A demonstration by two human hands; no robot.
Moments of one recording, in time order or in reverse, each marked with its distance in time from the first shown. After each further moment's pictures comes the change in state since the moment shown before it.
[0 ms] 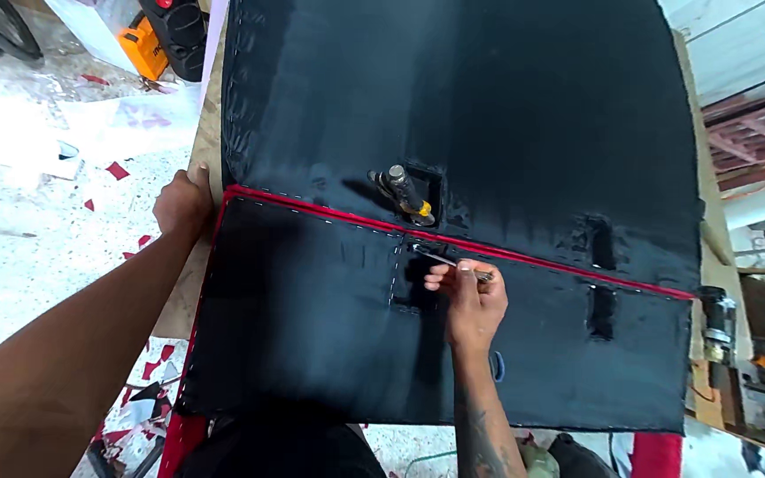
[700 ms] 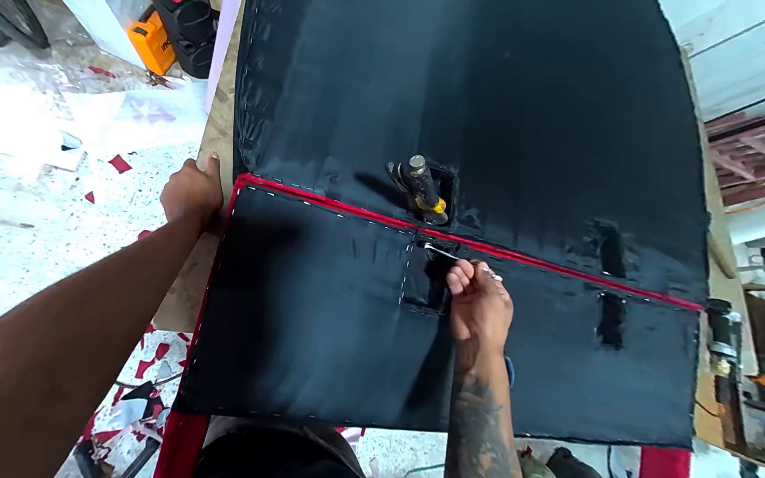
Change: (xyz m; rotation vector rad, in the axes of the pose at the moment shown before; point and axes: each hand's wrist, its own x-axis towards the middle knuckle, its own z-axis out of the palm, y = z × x) left_hand 0.004 -0.003 0.000 -0.015 -0.013 -0.003; right_hand 0.013 0.020 0.003 0.348 0.328 0.375
